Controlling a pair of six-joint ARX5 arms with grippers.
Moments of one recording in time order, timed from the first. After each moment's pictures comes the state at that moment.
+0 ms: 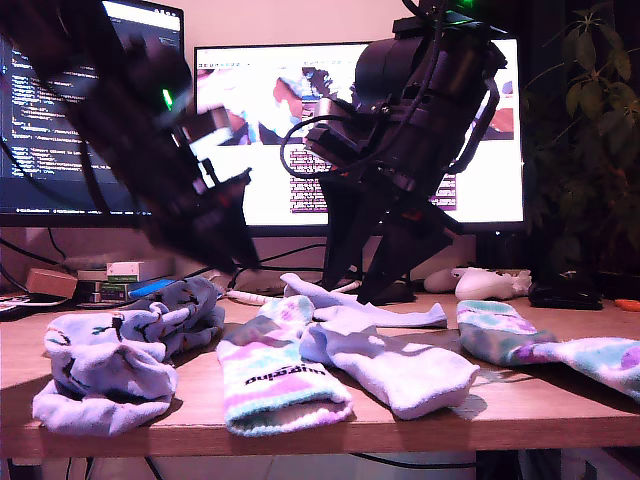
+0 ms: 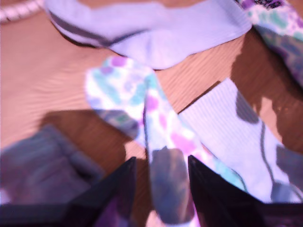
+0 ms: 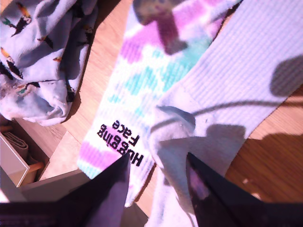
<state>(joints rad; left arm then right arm) -0.40 1.83 1.22 -0.26 0.34 0.09 0.56 1.86 1.40 -0.81 -0.38 -0.05</state>
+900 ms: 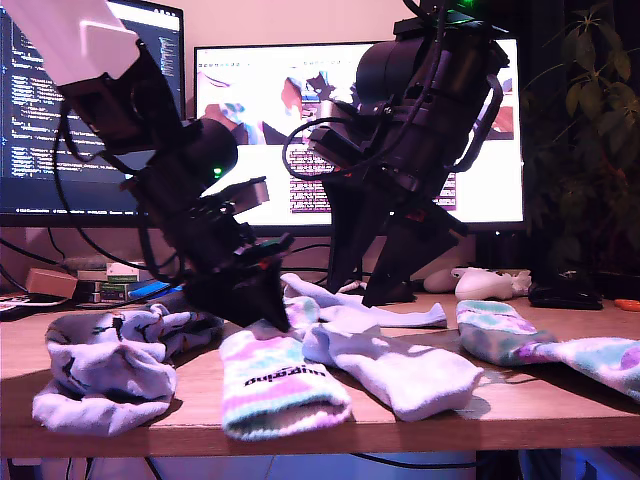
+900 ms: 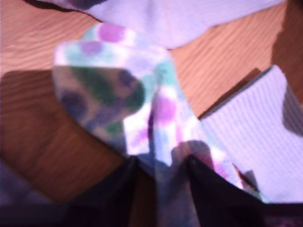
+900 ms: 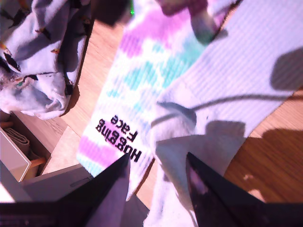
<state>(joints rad) -0.44 2.07 1.40 -0.32 0.32 0.09 0.56 1.86 1.40 -0.83 -0.38 -0.05</state>
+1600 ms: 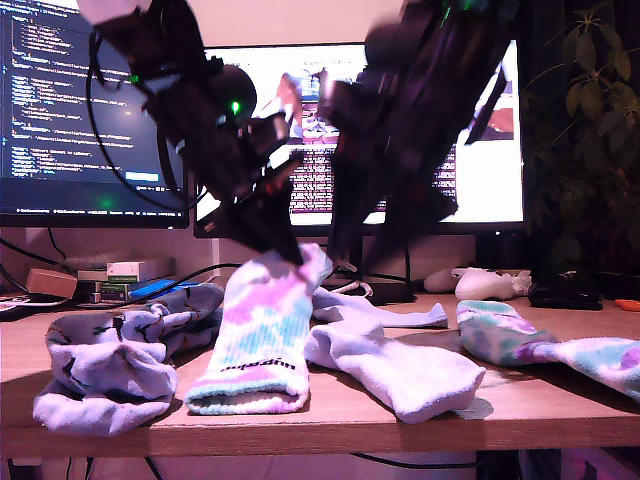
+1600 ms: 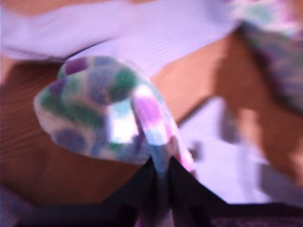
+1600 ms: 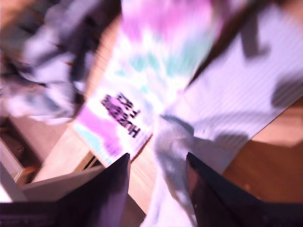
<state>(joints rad) -0.45 2.07 1.73 -0.76 0.45 0.14 0.55 1.77 1.40 -0.80 -0.38 -0.12</state>
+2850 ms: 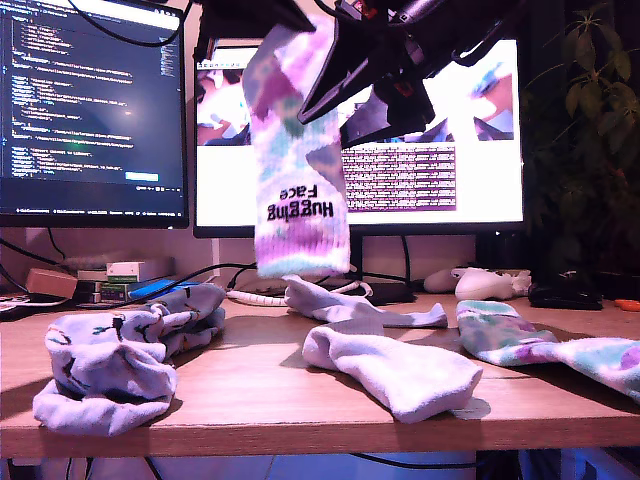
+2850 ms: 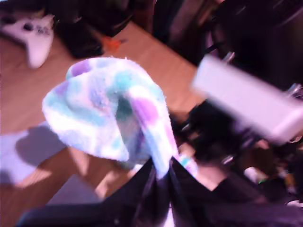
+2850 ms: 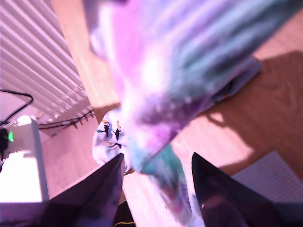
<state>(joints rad) -0.42 1.73 1.79 -0.79 0.84 0.08 0.49 1.65 1.41 -0.63 -0.66 -0.29</state>
